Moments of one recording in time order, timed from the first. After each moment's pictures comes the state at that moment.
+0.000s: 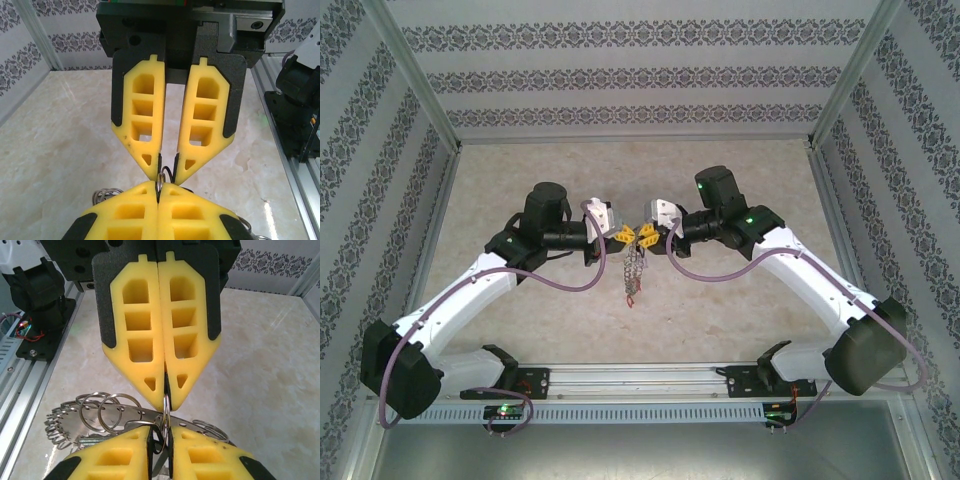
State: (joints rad) left arm -0.51 1.20 0.96 -0.20 0.77 0.45; right arm 0.54 1.32 1.16 -0.54 -0.85 -0.71
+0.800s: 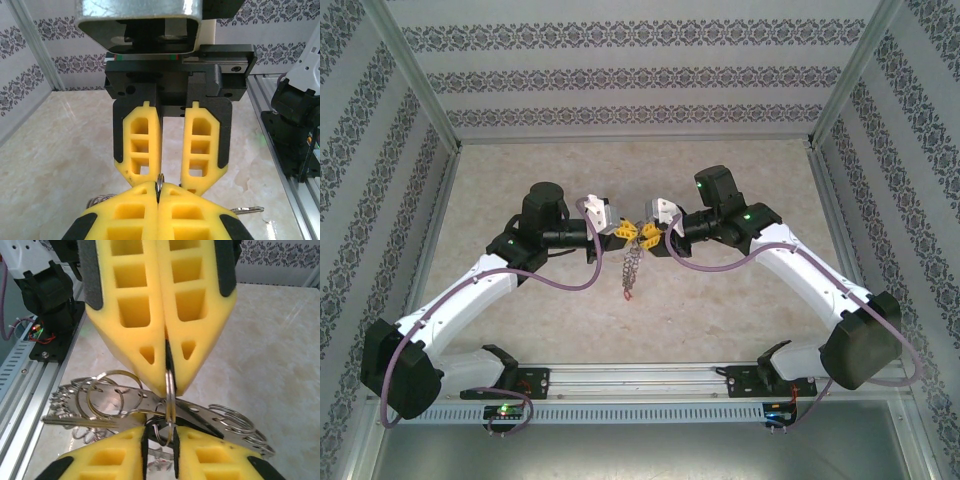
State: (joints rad) left arm -0.50 1.20 0.94 -0.07 0.82 0.38; right arm 0.52 1.36 1.16 -0.55 -0.90 -0.70
